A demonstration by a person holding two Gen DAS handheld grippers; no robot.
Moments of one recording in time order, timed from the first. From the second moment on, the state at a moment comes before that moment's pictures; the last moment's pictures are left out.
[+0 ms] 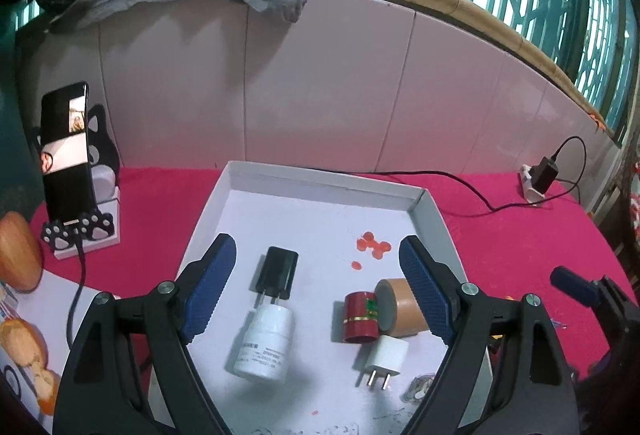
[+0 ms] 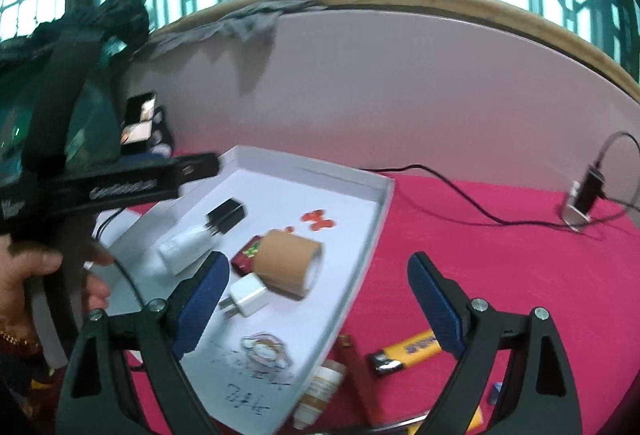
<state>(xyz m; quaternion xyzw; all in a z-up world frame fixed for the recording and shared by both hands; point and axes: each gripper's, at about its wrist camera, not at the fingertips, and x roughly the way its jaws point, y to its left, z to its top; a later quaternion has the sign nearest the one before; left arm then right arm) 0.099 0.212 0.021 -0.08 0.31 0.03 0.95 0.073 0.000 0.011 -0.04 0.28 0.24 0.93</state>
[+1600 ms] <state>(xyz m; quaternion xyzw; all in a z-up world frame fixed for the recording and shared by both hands) 0.044 0.039 0.018 0.07 0.32 -0.18 0.93 0.090 -0.130 -0.077 -0.02 0.40 0.06 0.91</state>
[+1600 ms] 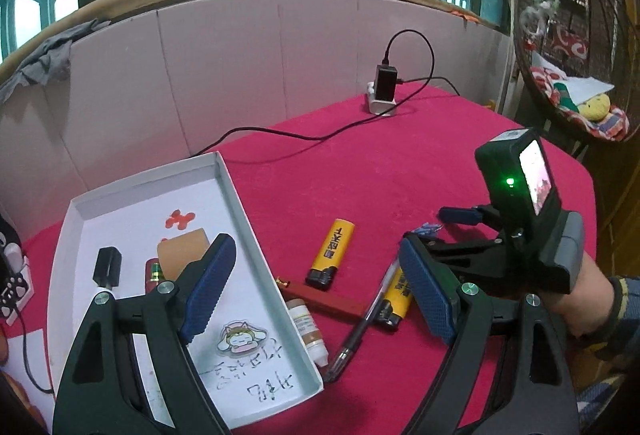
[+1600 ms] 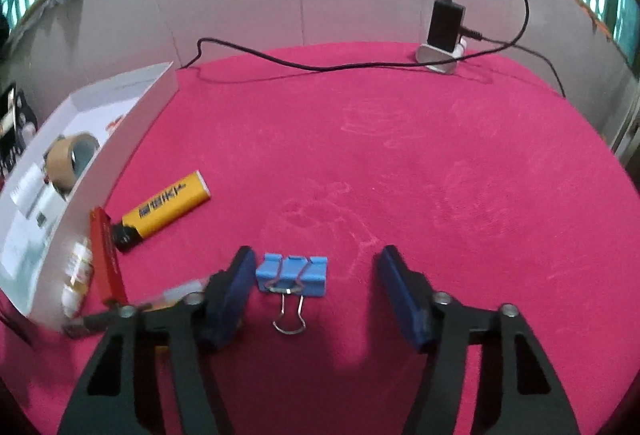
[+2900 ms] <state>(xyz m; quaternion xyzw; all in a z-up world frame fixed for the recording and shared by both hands) 0.148 -0.024 -0.060 0.16 0.52 -0.24 0.80 0.042 -0.205 0.002 0.13 0.29 0.09 0.94</state>
